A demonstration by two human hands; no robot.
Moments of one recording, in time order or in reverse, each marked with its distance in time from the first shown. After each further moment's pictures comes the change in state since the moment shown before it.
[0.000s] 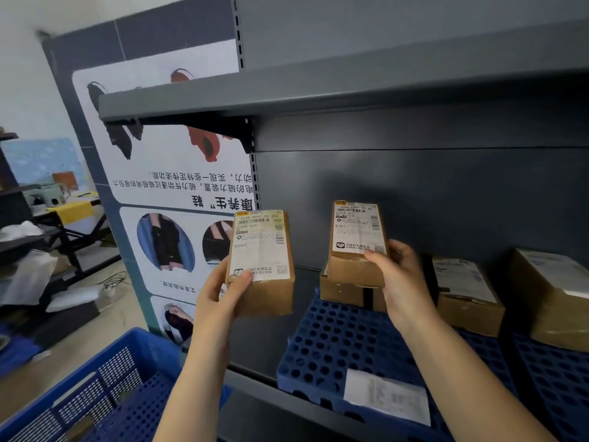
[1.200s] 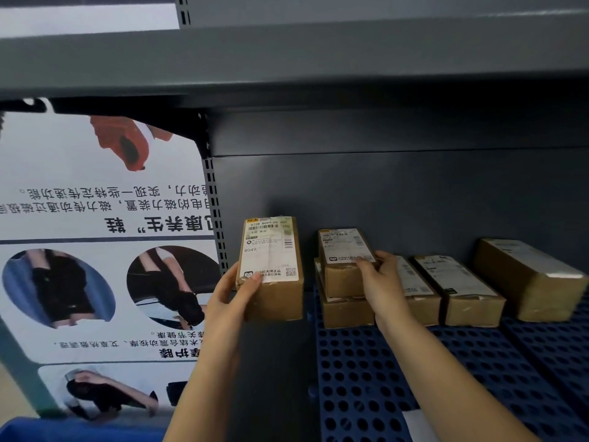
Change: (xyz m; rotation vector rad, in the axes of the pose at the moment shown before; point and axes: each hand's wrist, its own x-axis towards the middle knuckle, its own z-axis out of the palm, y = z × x) left_hand 0.126 -0.038 -0.002 -0.096 -0.340 -0.194; right_hand 0.048 0.040 0.058 -0.370 0.381 -0.065
